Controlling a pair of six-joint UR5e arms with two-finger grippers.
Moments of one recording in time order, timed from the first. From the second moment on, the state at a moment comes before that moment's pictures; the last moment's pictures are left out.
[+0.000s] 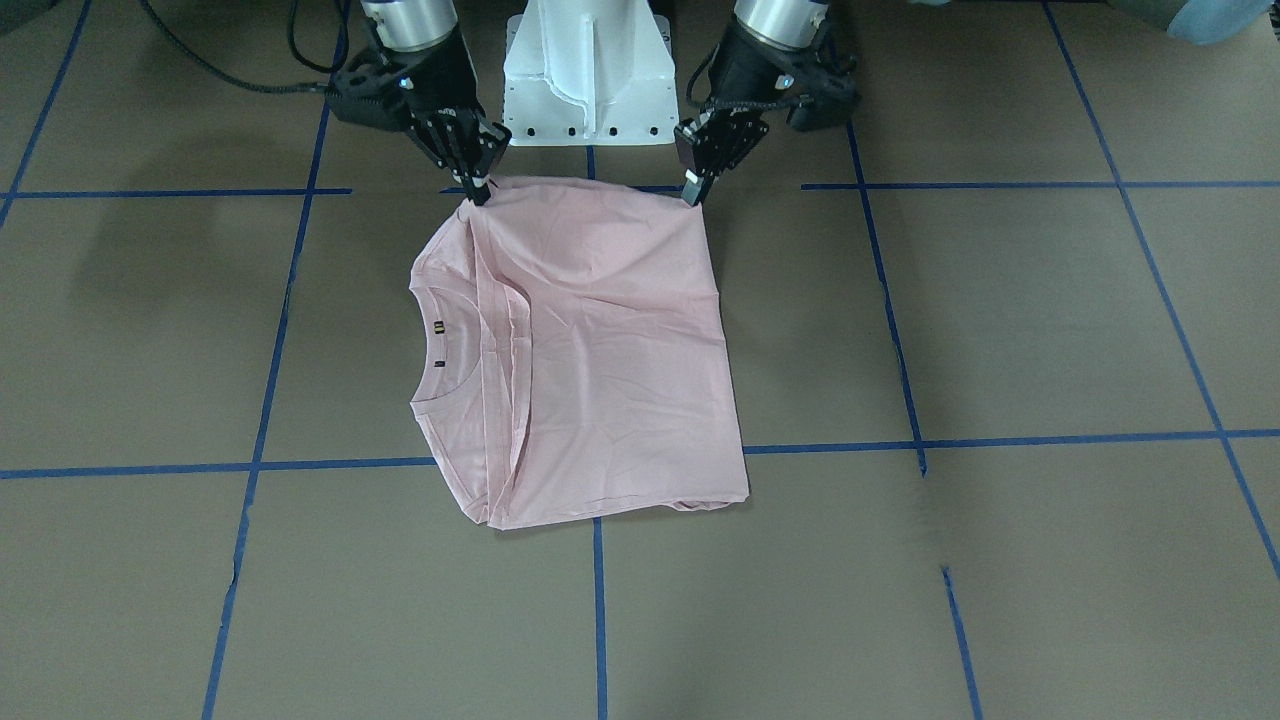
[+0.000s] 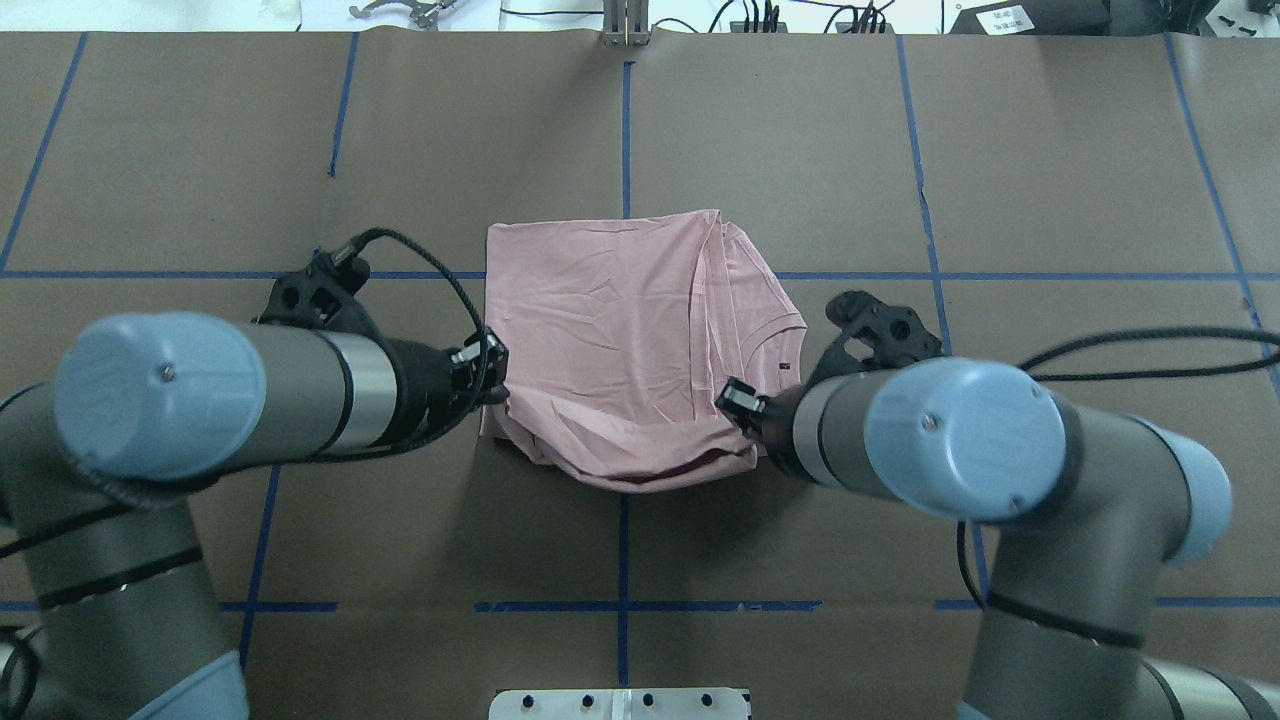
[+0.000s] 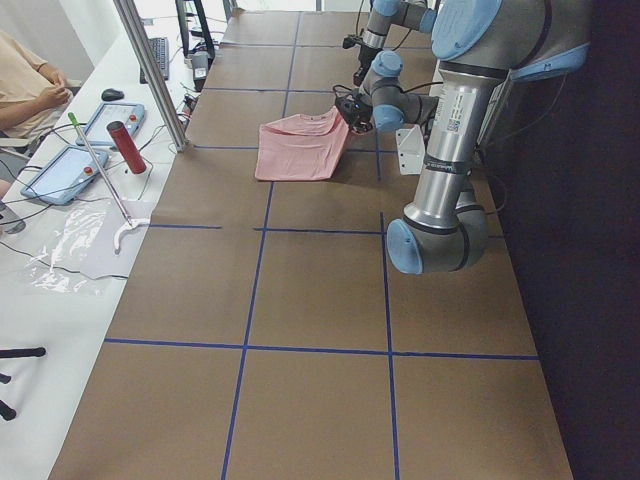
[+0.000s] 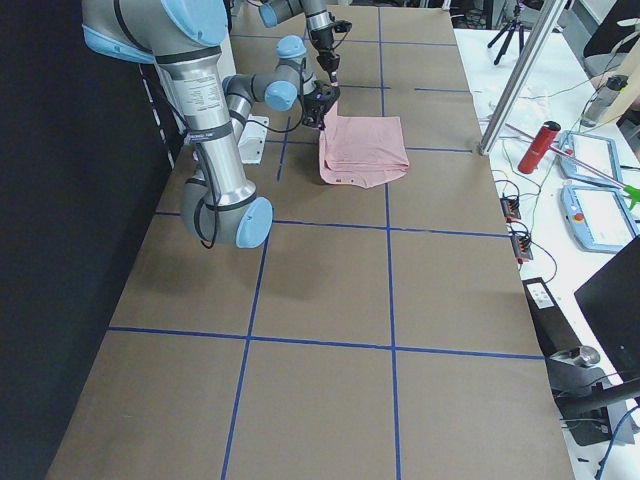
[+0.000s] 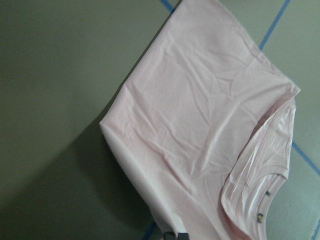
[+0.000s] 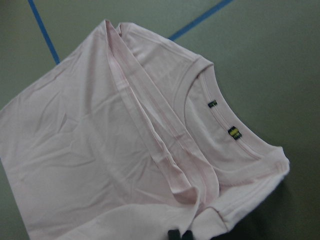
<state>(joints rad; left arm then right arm) -0.51 -2.04 -2.05 -1.76 -1.67 -1.93 0.45 -1.09 2.09 -1.64 1.64 1.84</state>
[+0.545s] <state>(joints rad) -0.62 -2.12 -1.78 -1.86 -1.66 -1.80 0.65 -0.90 1.67 -1.49 1.77 1.78</state>
